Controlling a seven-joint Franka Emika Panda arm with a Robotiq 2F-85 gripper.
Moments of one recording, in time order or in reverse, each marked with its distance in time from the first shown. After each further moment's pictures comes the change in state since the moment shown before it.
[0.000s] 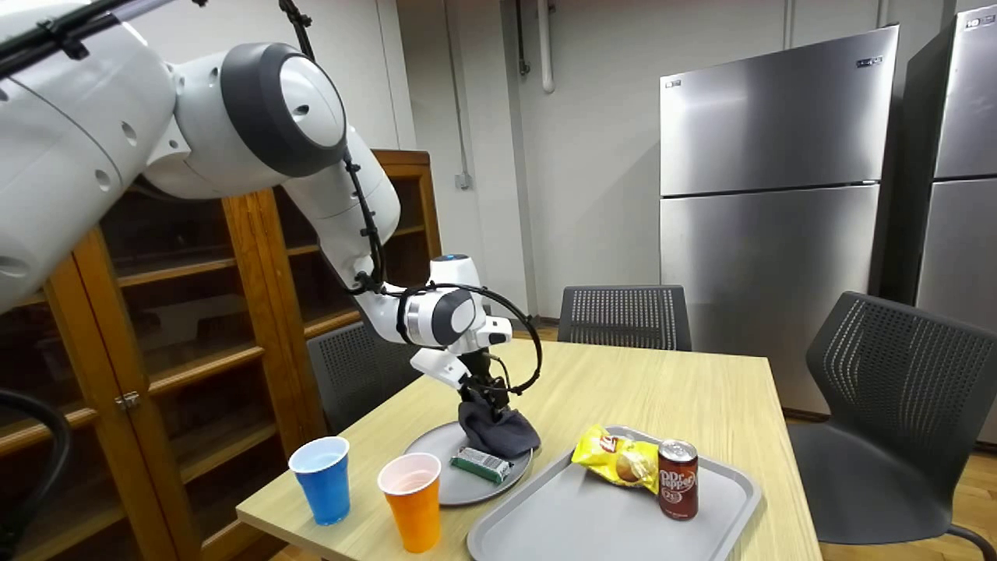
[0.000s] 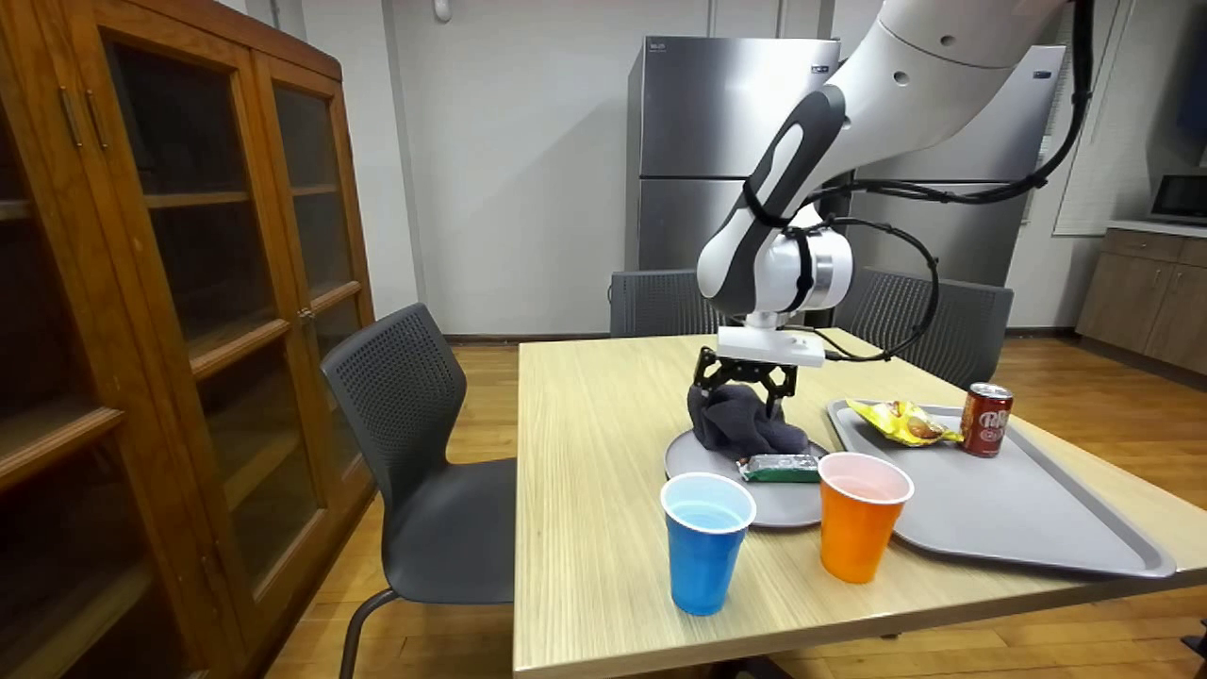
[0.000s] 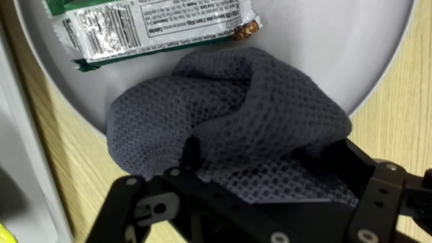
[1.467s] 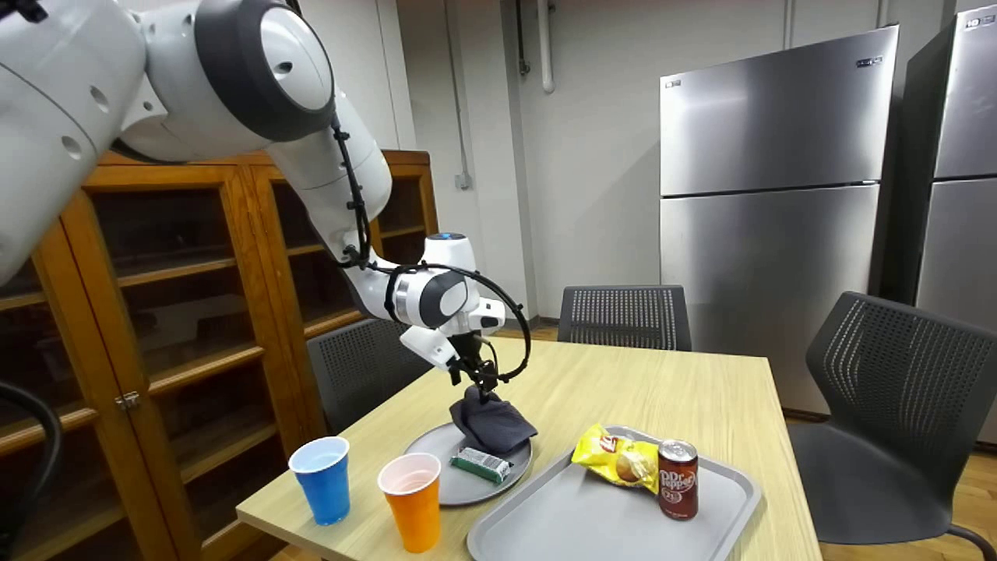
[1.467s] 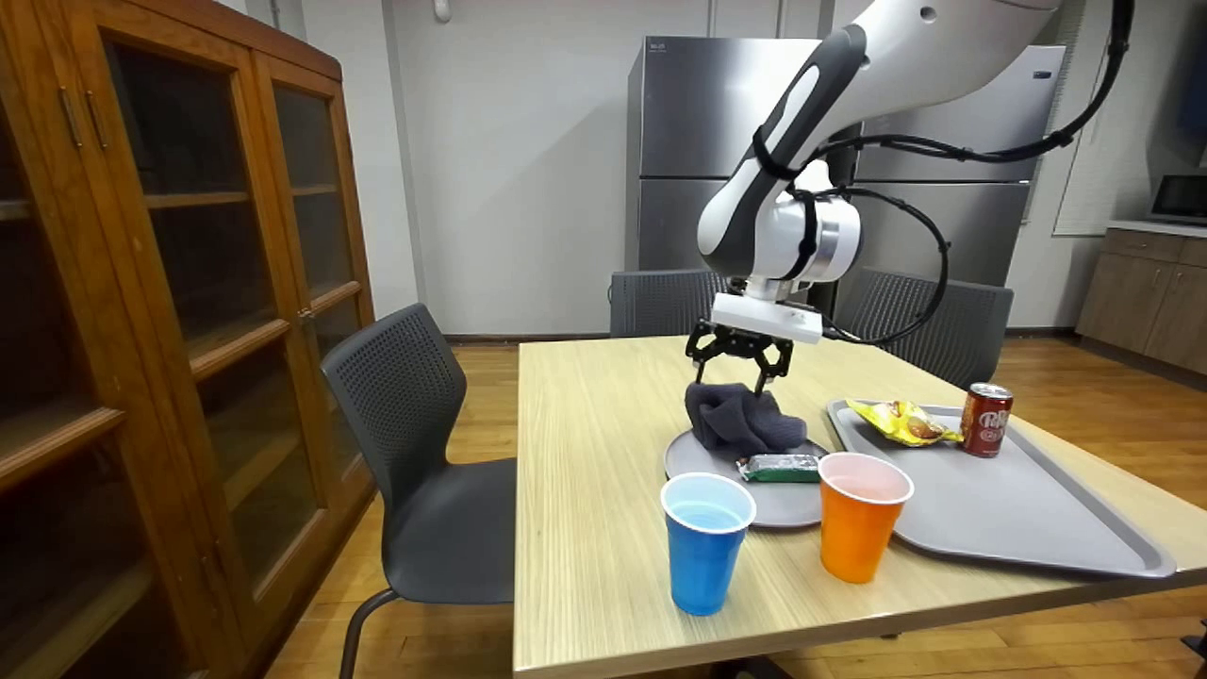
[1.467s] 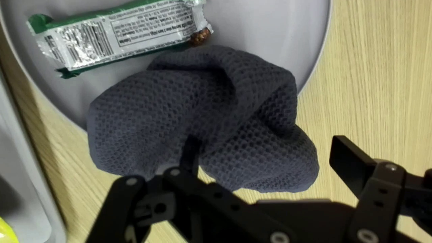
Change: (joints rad) arm -0.043 -0.110 0.069 -0.080 0.068 0.019 -0.019
